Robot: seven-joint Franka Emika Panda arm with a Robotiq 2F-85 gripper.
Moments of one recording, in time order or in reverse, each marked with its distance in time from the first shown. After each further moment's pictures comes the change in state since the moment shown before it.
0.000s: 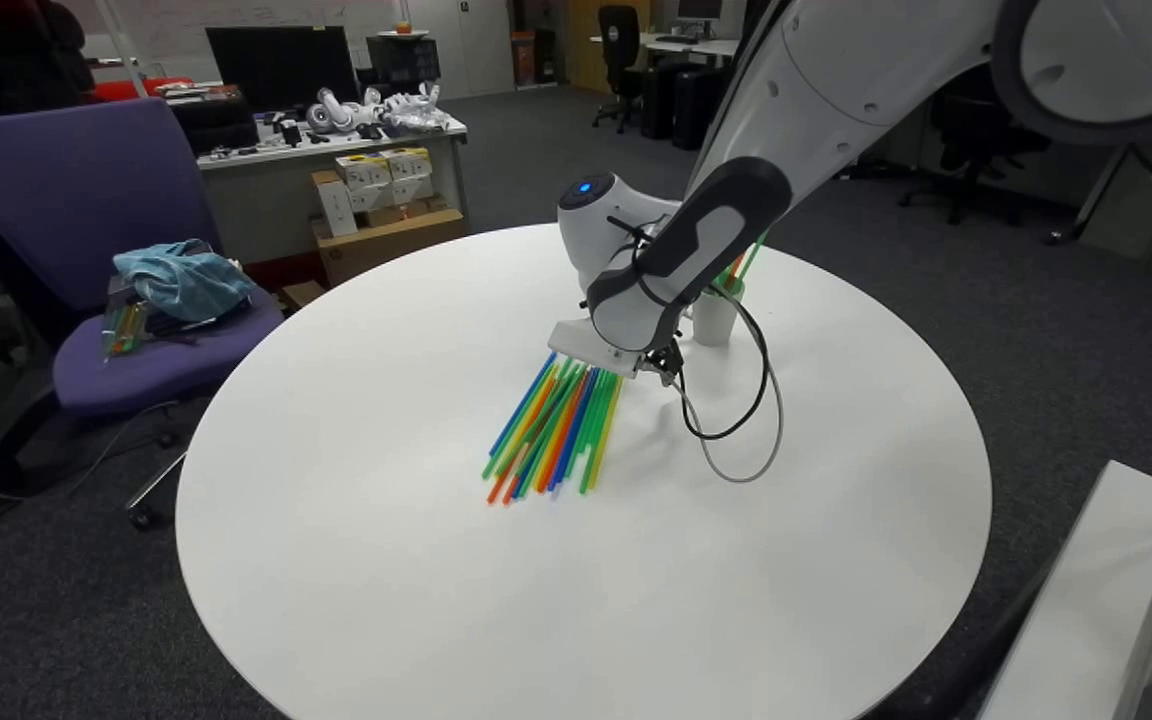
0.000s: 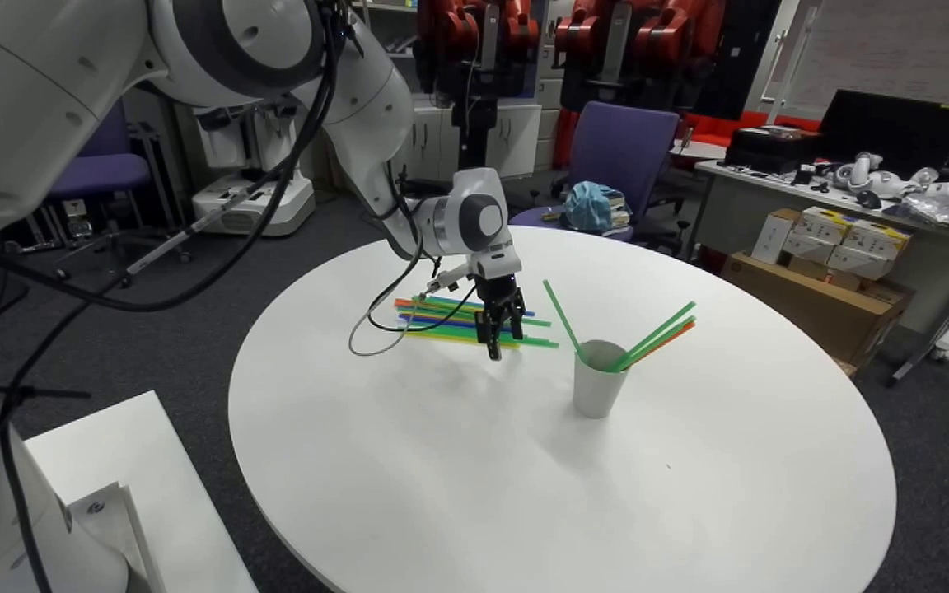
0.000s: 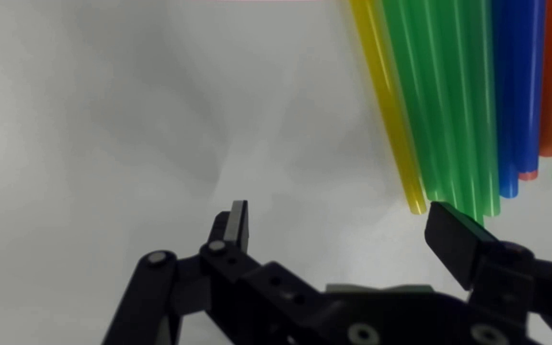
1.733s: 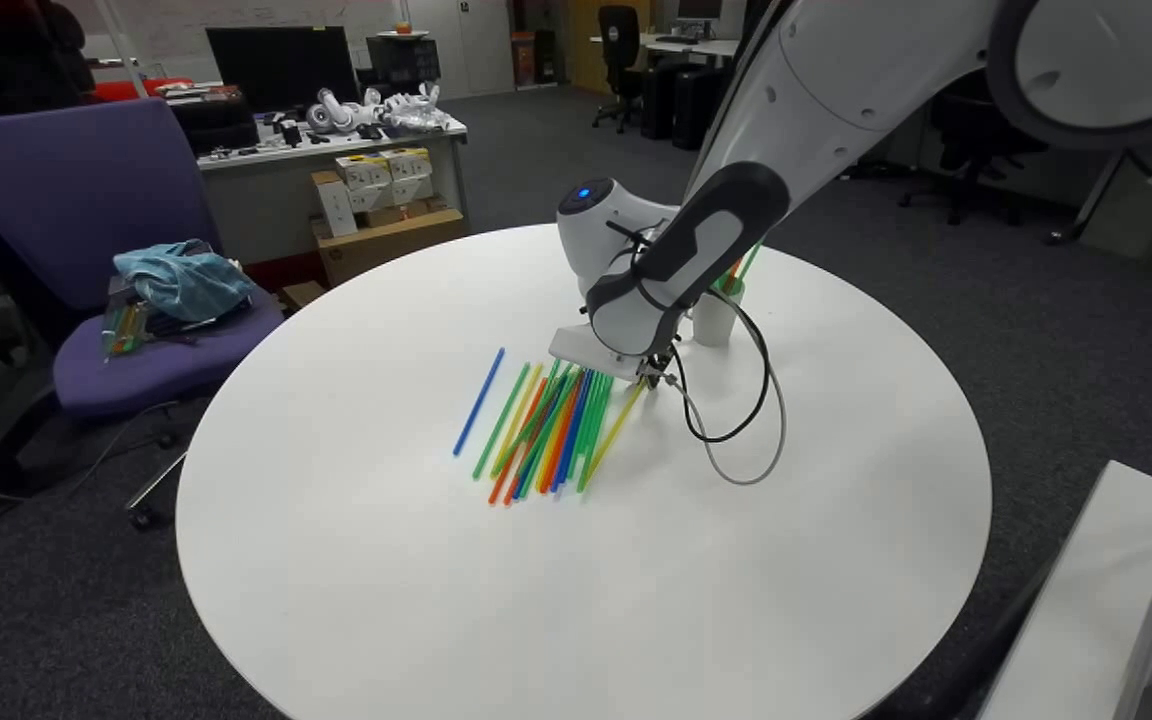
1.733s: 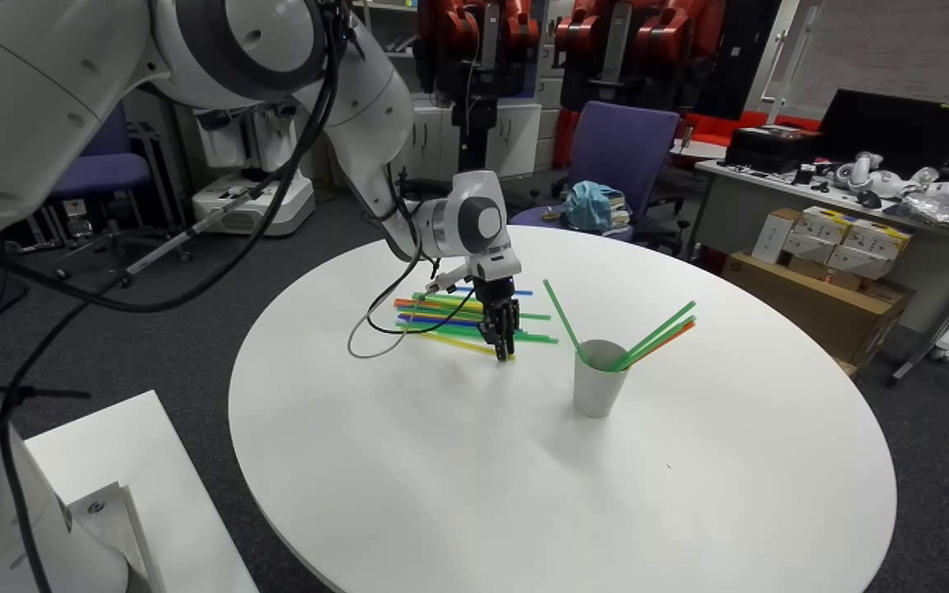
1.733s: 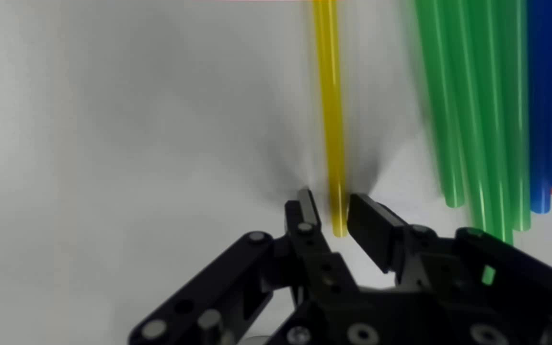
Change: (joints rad) arm -0.003 0.008 0.008 0.002 0.002 -0.004 -0.034
